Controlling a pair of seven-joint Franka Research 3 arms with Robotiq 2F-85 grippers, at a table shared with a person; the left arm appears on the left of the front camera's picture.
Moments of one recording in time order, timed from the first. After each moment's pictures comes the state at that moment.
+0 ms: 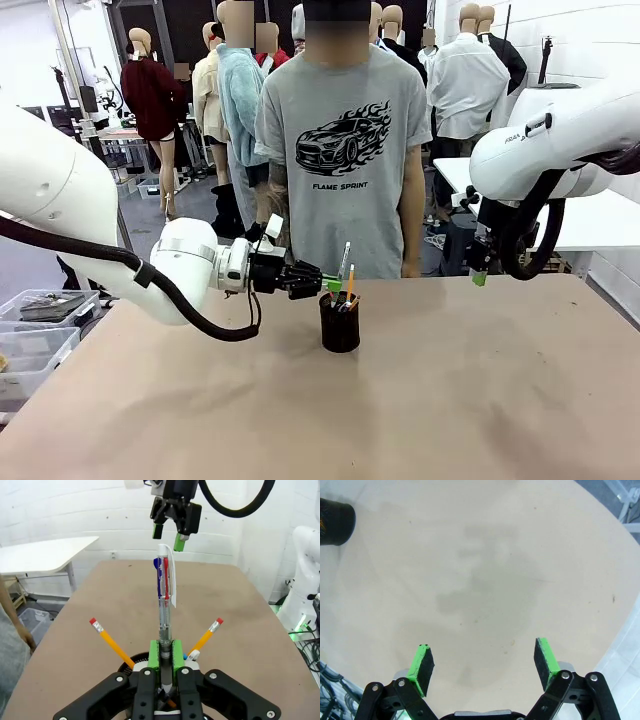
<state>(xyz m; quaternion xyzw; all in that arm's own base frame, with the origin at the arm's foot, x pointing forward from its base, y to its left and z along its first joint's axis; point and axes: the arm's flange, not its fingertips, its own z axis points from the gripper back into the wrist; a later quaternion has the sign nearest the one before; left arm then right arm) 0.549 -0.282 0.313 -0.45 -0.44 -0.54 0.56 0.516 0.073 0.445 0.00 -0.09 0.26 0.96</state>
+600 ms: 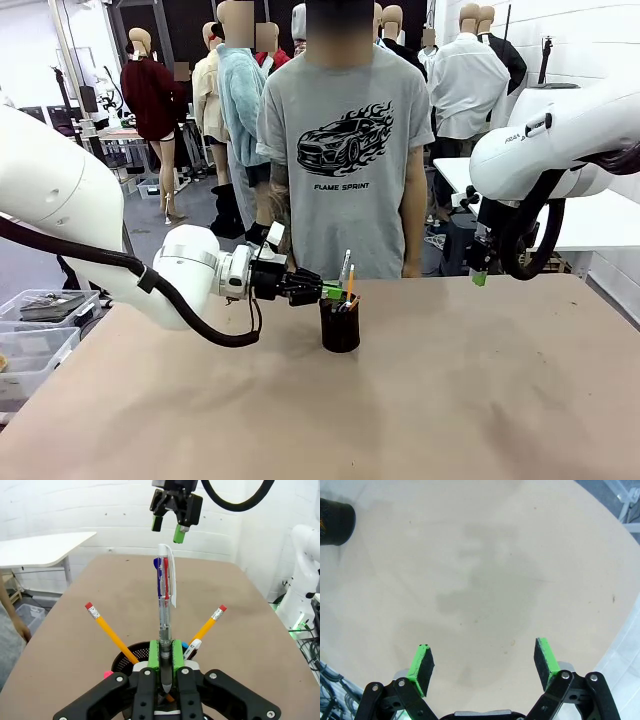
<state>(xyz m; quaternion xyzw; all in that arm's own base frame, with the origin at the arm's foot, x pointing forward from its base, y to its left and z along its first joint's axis) 0.551 -0.283 0.298 -0.46 -0.43 -0.54 0.56 0.516 0.073 0.445 0.00 -0.09 0.26 0.96</state>
